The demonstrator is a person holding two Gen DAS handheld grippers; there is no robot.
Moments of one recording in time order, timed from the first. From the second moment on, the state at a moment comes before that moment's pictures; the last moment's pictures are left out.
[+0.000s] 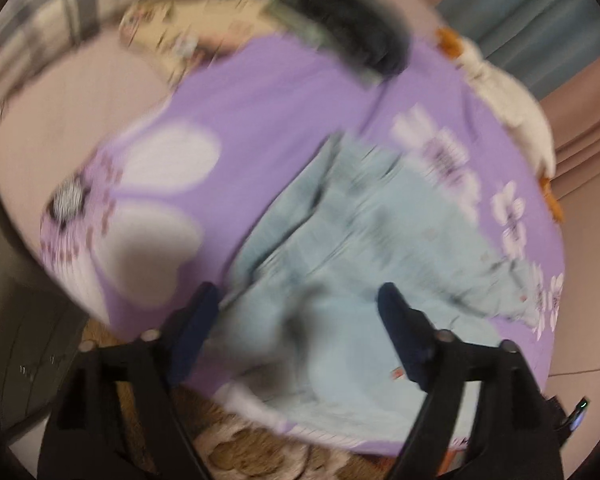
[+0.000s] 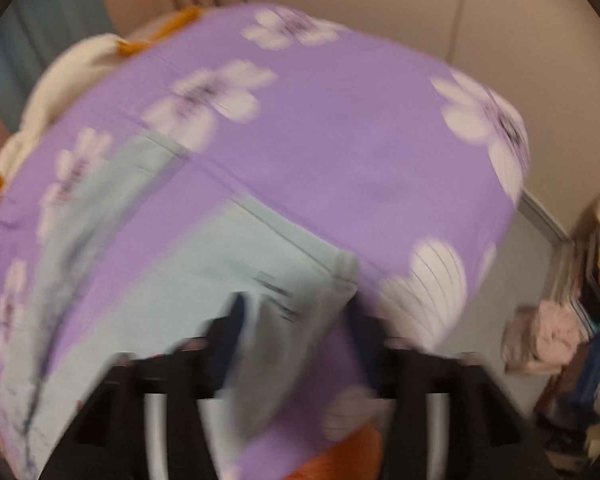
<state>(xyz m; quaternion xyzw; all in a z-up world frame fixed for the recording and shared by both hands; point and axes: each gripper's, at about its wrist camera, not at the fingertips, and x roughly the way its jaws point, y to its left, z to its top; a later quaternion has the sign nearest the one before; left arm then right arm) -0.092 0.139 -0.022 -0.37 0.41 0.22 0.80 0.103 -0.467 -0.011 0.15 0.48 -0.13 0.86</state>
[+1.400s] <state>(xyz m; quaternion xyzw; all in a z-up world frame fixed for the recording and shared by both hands) 0.040 0.066 -0.014 -0.41 0.44 0.08 0.80 0.104 -0.353 -0.004 0.20 0.47 0.13 0.85</state>
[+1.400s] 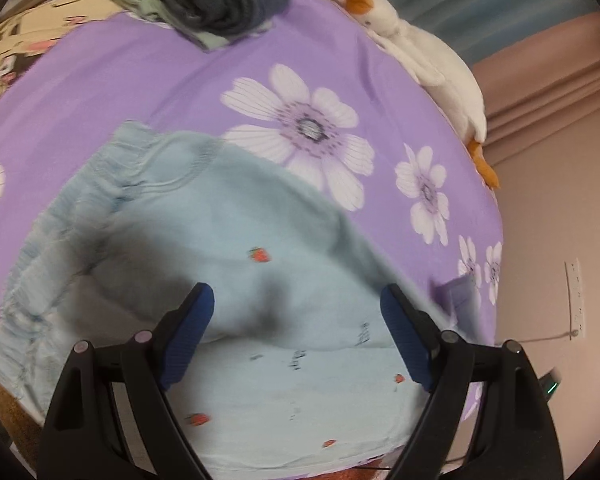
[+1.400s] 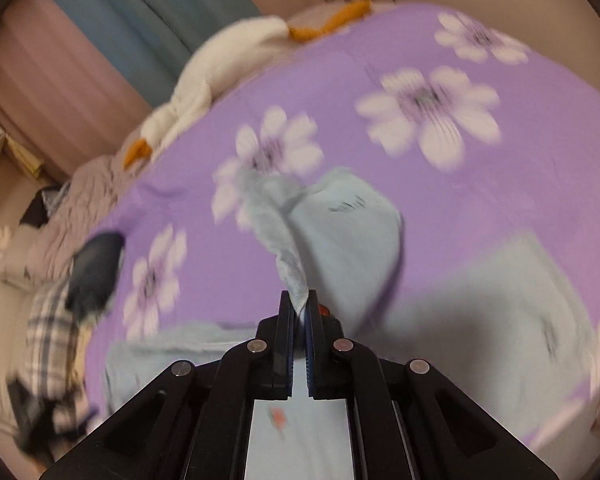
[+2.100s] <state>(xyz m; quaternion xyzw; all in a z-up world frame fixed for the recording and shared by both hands) 0.028 0.064 0.008 -0.38 0.40 0.00 0.83 0.092 -0.360 -0.028 0.17 0.49 0.09 0.85</state>
